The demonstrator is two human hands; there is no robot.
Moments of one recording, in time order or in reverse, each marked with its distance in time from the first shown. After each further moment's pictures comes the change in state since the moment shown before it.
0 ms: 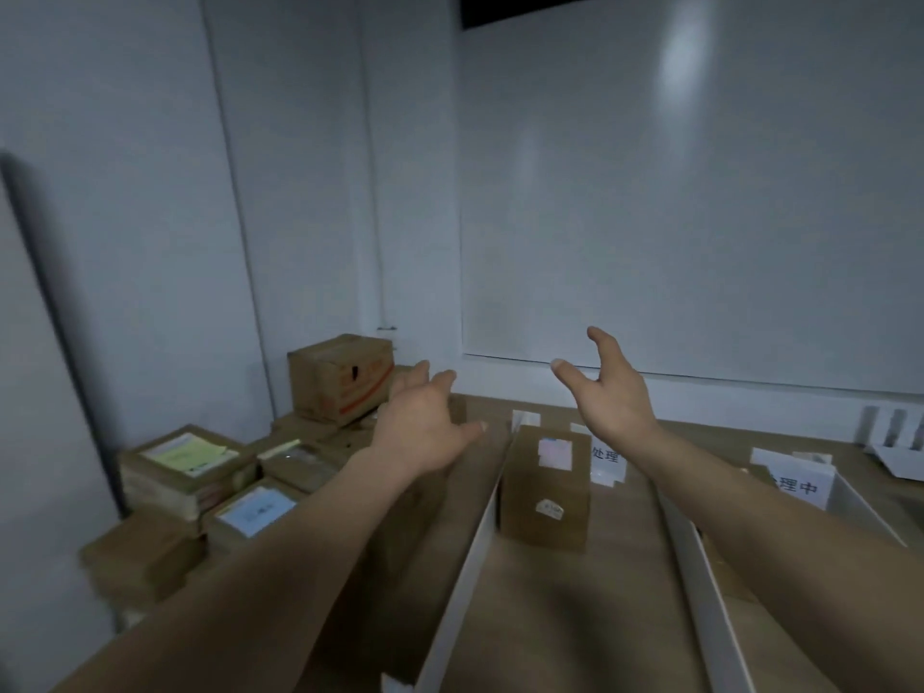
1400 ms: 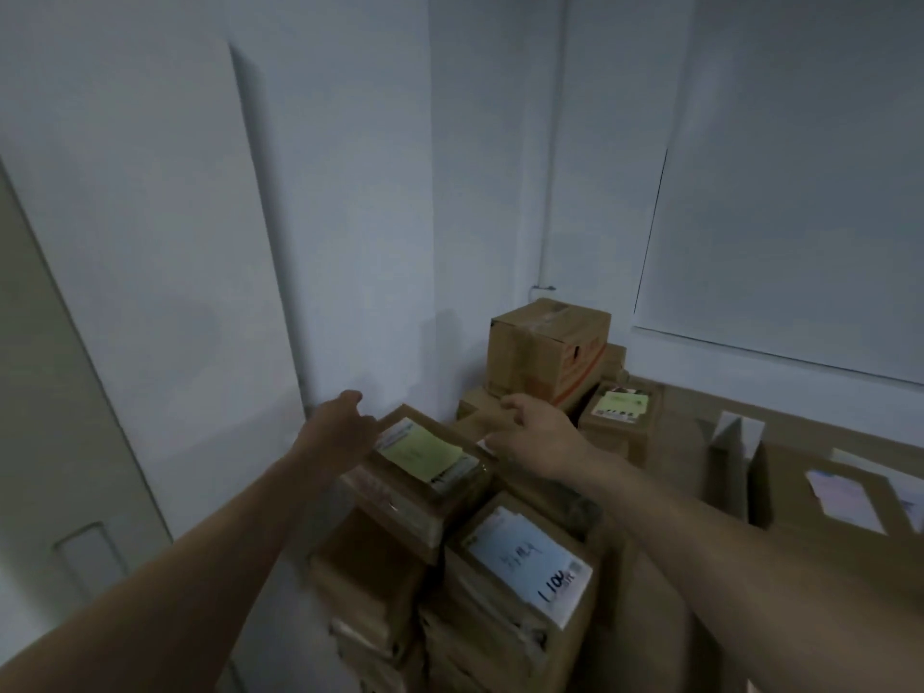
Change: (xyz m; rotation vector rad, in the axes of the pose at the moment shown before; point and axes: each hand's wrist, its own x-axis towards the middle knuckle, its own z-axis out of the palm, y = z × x) left_hand 0.043 -0.447 -0.091 -0.099 0.009 -0.644; right_hand 0.035 -0.129 0.446 -0.146 -0.744 -0.023
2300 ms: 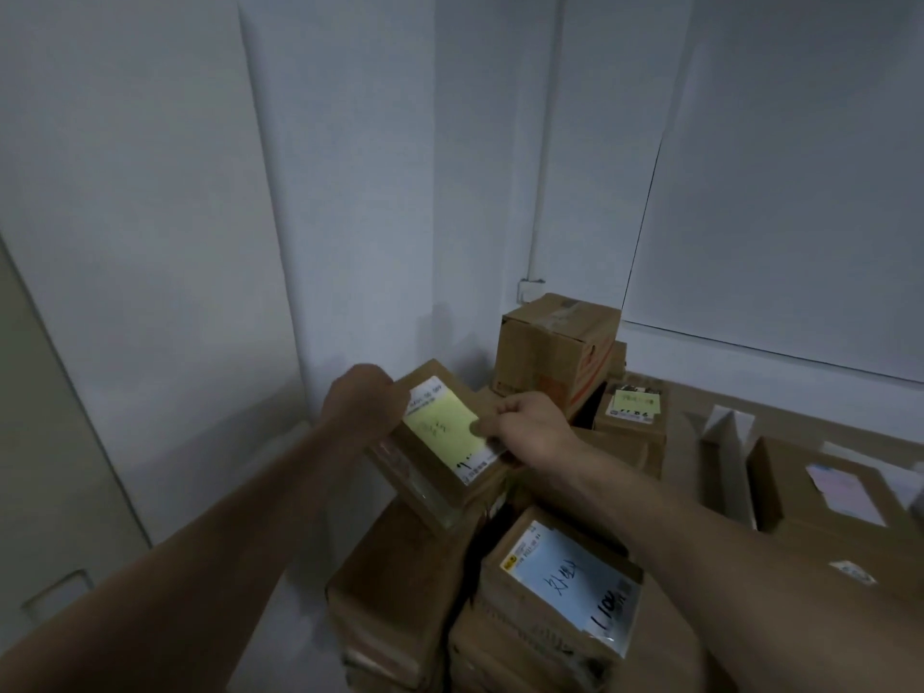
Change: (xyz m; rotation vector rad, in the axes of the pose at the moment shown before) left_hand 0.055 0.004 -0.012 -0.070 0.045 0.109; right_hand 0.037 -0.040 0.041 0.350 0.084 0.156
